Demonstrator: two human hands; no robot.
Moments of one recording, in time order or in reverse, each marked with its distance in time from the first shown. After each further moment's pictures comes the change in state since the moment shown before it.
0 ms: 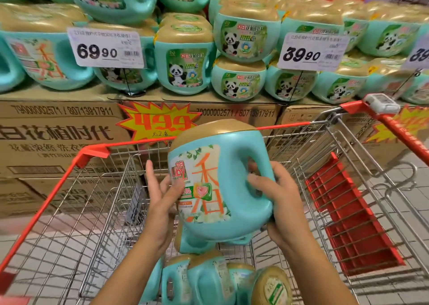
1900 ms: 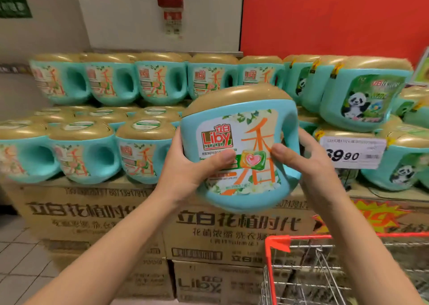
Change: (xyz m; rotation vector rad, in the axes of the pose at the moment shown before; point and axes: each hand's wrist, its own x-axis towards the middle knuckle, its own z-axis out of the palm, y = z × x) left_hand 0.133 0.443 -0.364 0.397 -0.115 0.464; right_hand 0.099 -0.016 0.546 -0.223 -0.302 -0.470
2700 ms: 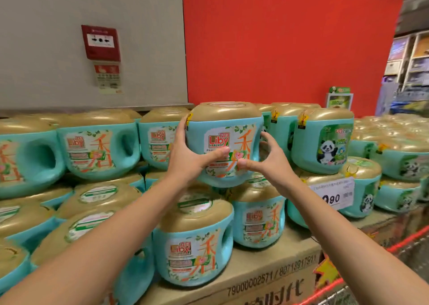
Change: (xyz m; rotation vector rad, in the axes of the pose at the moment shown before) left_hand 0.248 -0.033 0.011 0.212 -0.157 0.227; right_hand 0.179 0.041 -0.001 -0.400 0.357 -0.087
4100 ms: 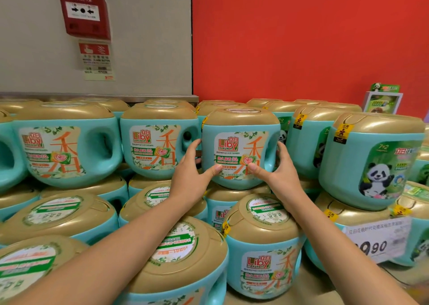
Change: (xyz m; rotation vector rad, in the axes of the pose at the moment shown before) left_hand 0.058 -0.091 0.054 0.297 -0.011 -0.115; right_hand 0.086 0.097 -0.004 -0.053 0.063 0.113
